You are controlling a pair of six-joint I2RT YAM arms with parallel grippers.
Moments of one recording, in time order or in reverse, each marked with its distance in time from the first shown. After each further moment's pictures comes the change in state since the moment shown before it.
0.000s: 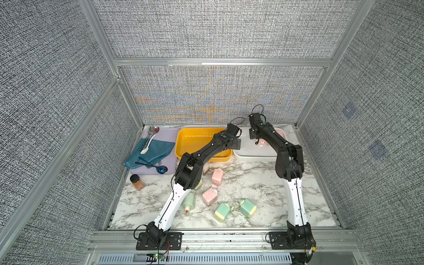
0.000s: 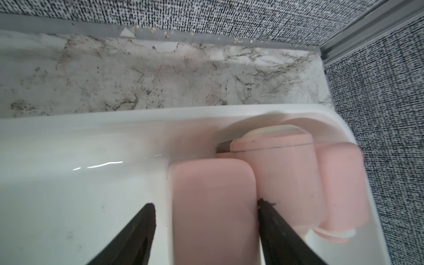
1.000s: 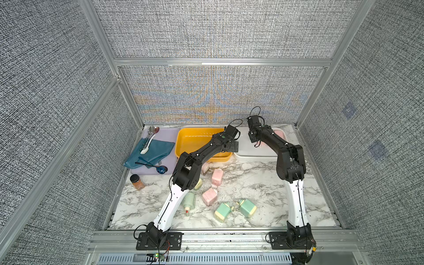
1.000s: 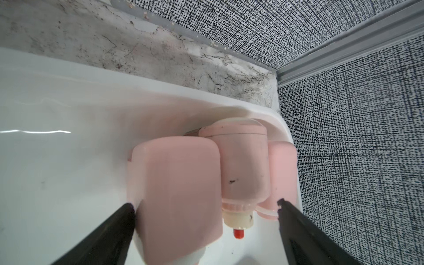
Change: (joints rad) left arm 0.000 -0.066 -0.100 -0.062 -0.005 -0.071; right arm 0.021 -0.051 -0.128 0.066 0.186 -0.217
